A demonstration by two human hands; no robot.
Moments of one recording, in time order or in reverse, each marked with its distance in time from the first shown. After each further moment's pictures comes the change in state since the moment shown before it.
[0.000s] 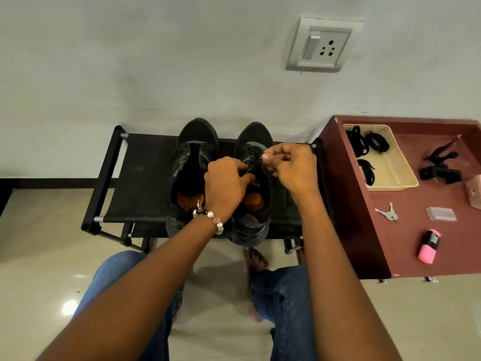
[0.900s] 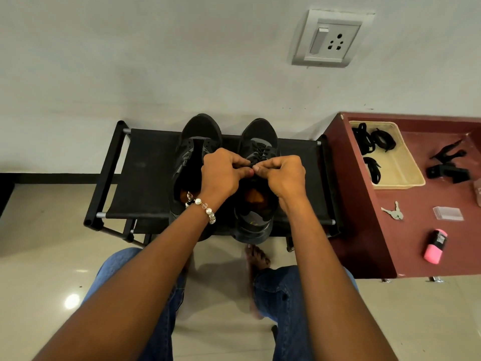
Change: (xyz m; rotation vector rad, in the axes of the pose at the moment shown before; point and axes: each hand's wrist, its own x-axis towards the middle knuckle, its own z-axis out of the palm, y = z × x) left_hand 0.015 -0.015 -0.009 -0.153 -0.116 -0.083; right_hand -0.015 0.004 0.025 0.045 -0.022 0.212
